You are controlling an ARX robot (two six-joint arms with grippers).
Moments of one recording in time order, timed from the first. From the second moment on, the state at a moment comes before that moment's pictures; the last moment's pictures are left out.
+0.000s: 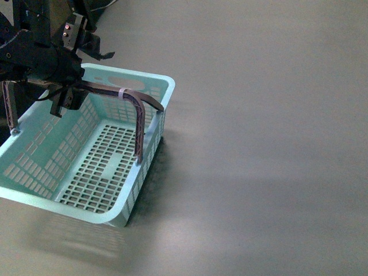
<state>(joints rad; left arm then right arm) -0.11 2.35 1.31 0.37 0.03 -1.27 0.00 0.00 0.02 0.00 0.00 0.00</state>
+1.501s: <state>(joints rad) 0.02 1.01 0.79 0.00 0.28 -1.48 0.00 0.00 0.02 0.00 0.00 0.00</state>
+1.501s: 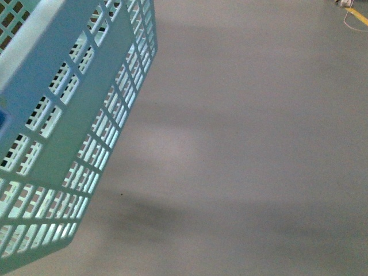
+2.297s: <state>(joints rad) 0.02 1.01 0.79 0.00 0.28 -1.48 0.00 0.00 0.02 0.00 0.00 0.00</state>
